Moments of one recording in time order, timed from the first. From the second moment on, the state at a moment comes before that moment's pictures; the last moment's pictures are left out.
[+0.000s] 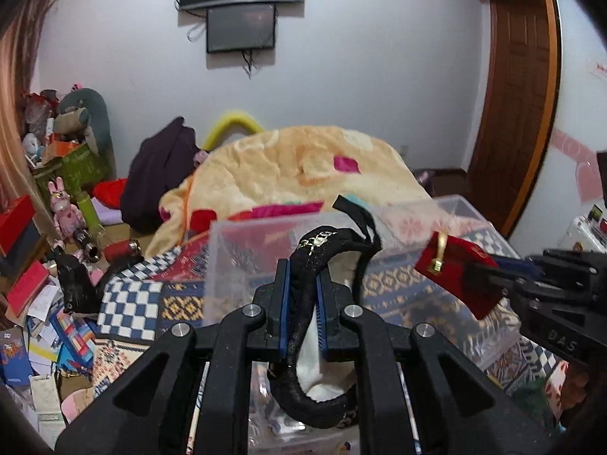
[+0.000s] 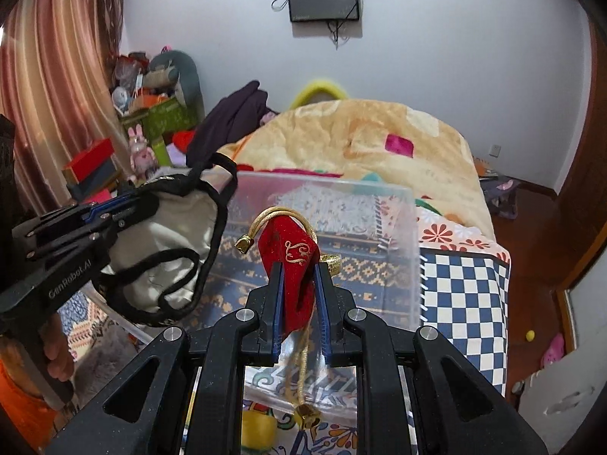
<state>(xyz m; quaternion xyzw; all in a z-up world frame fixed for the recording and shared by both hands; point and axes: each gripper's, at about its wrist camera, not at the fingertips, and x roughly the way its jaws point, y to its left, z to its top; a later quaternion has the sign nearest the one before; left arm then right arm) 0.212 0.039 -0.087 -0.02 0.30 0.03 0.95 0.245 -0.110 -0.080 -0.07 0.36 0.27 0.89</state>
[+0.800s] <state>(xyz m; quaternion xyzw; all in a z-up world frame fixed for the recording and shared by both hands) 0.159 0.039 -0.072 -0.03 0.29 0.00 0.96 0.187 -0.121 -0.047 -0.10 0.30 0.28 0.91</state>
